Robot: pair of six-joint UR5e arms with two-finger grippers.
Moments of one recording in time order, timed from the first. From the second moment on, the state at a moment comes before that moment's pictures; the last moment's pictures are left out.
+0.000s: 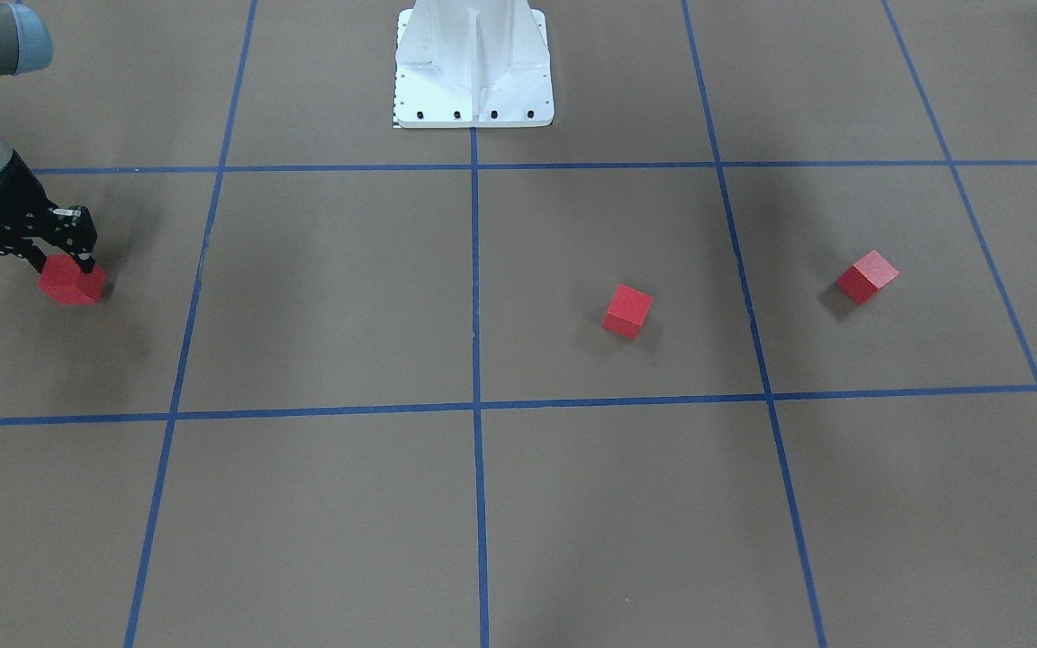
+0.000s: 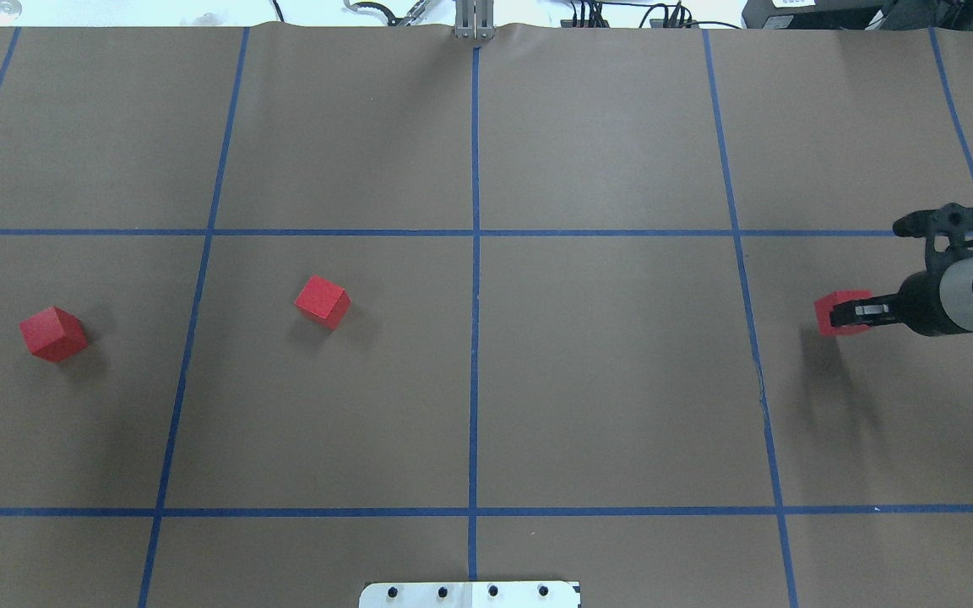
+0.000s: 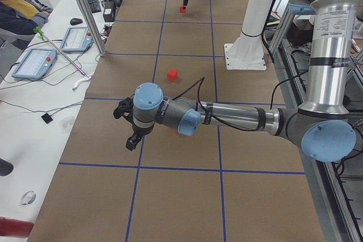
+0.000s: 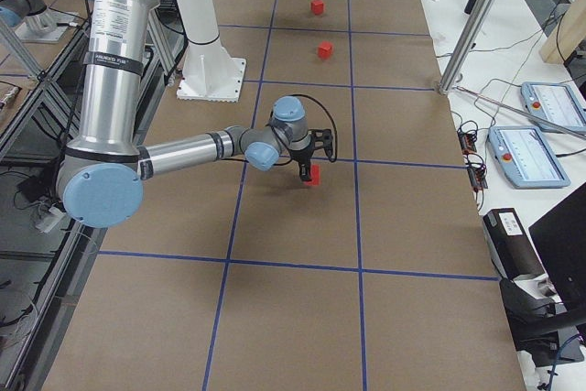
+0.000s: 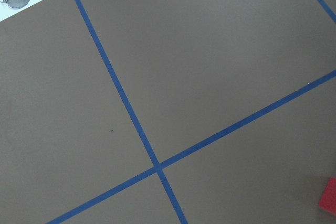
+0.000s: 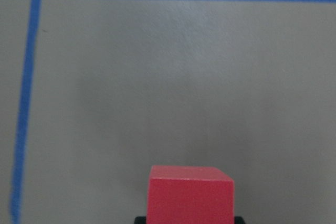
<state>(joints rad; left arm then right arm) -1.55 -1.58 -1.65 -1.88 -2.37 0.19 0.82 -1.66 1.88 -0.99 1.94 0.92</state>
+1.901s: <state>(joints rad) -1.55 -1.59 -1.63 -1.88 -2.37 0.16 0.46 -0.70 1.46 -1.59 1.73 1.30</state>
